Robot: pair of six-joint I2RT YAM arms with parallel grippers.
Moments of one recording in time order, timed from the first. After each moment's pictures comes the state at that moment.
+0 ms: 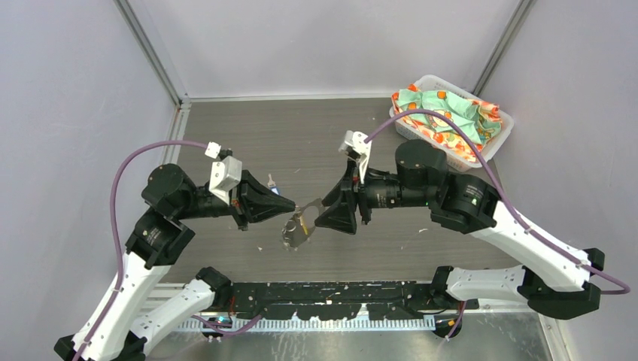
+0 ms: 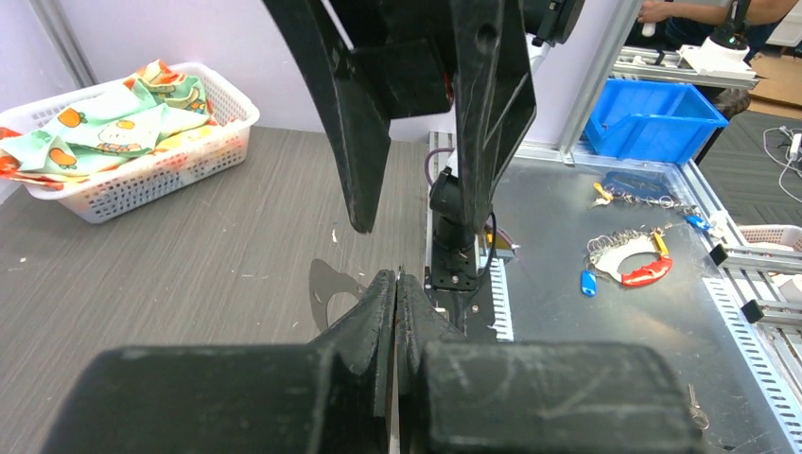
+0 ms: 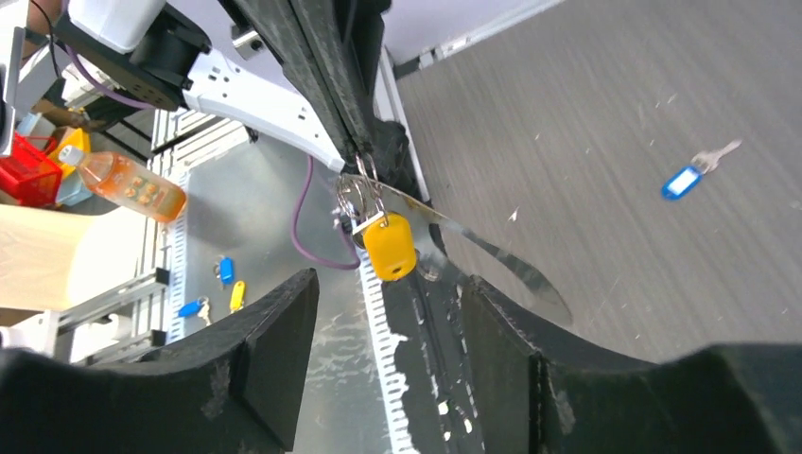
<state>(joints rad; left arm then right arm) -0.57 0.72 1.10 -0.30 0.92 -0.14 1.06 1.11 1.46 -0.64 -0.38 0.30</state>
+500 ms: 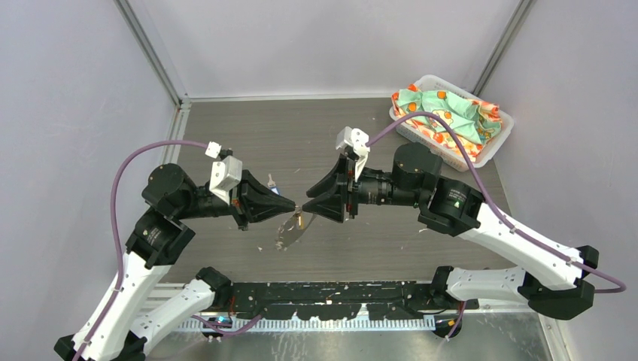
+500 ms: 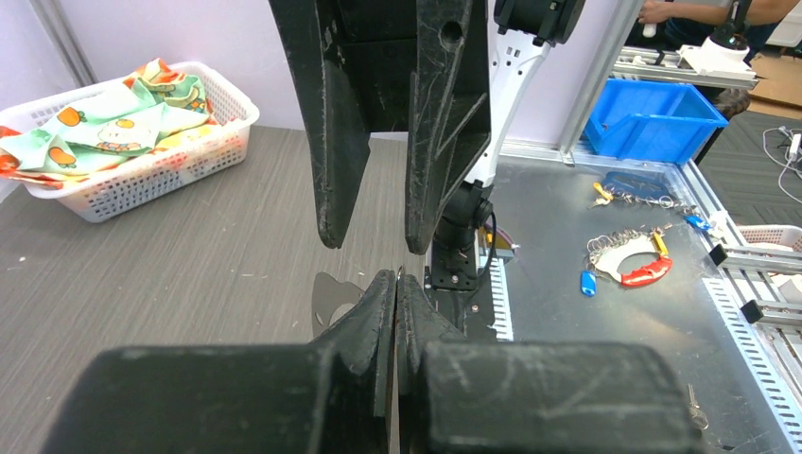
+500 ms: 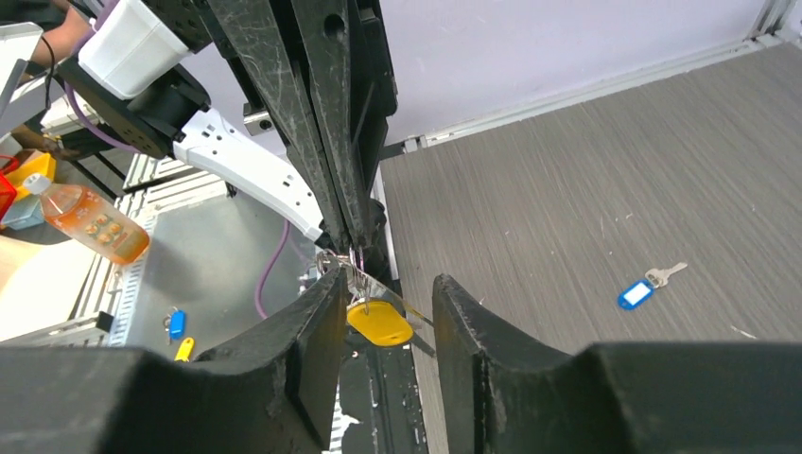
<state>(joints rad) -0.57 0.72 1.10 -0.30 0.92 -0.14 1.06 1.09 1.33 -0.32 -0.37 0.21</state>
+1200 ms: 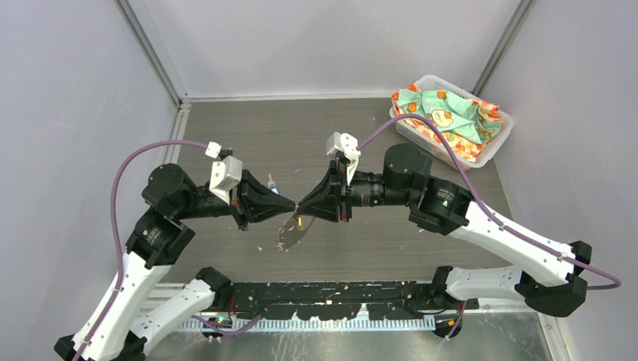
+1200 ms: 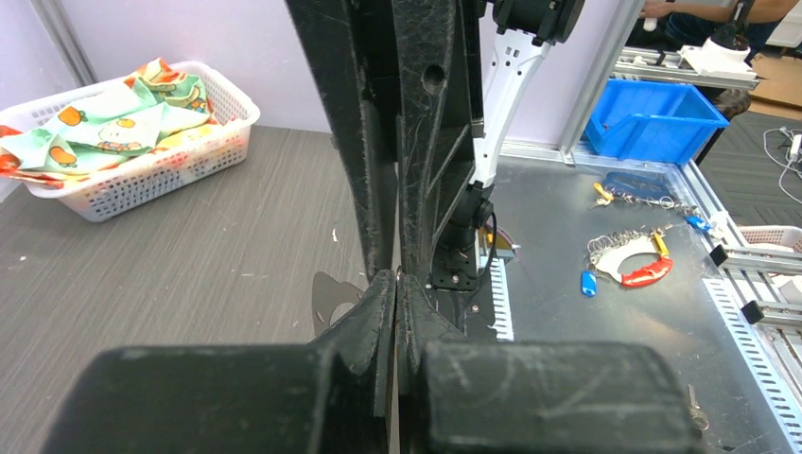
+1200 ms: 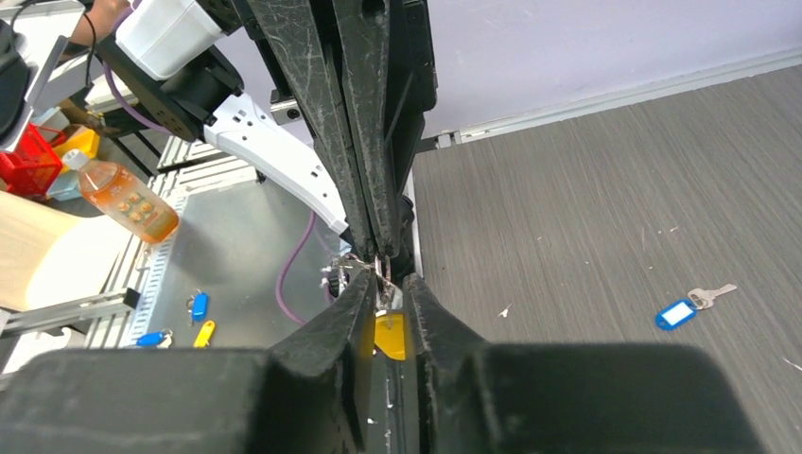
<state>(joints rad) -0.57 0.72 1.10 -0.30 0.92 -0.14 1.07 1.12 1.30 -0.24 -0.46 0.21</state>
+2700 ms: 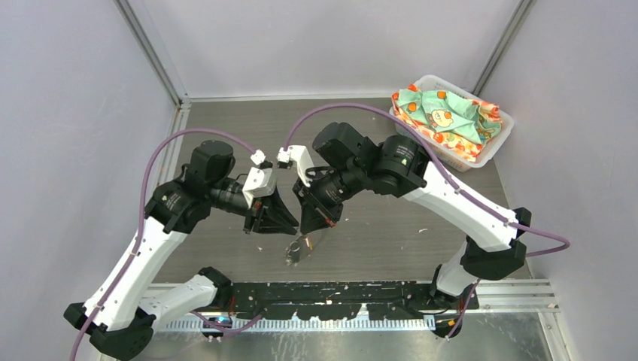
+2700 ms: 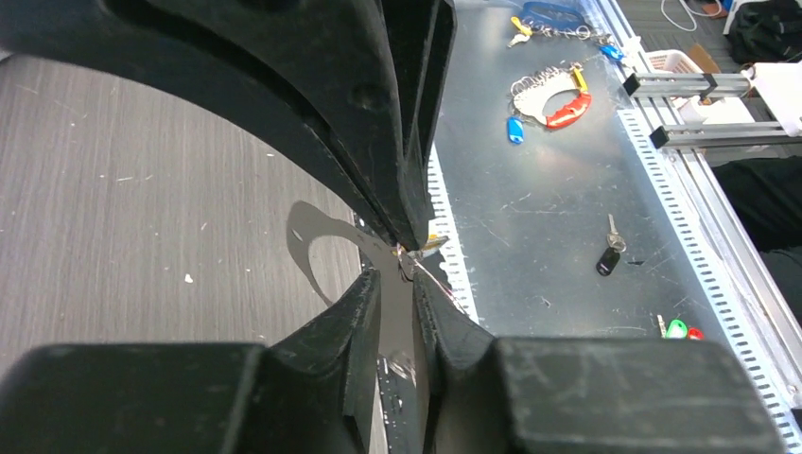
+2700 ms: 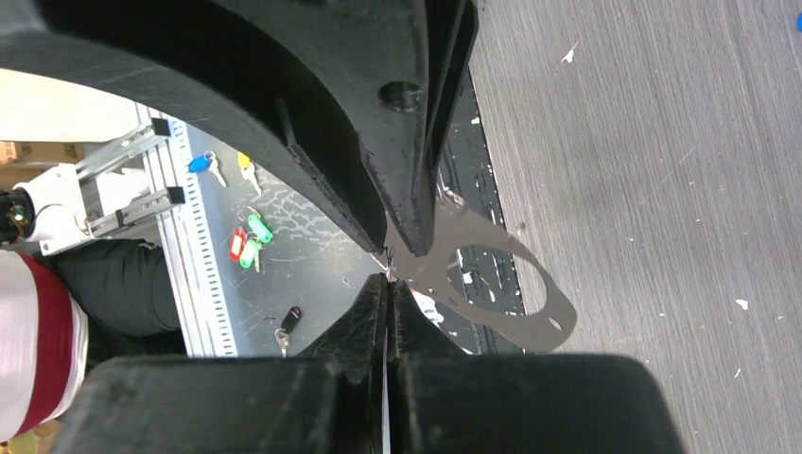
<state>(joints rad) -0.57 0.94 1.26 -0.90 1.15 0.40 1.13 1.59 2.01 -1.22 -0.45 0.17</state>
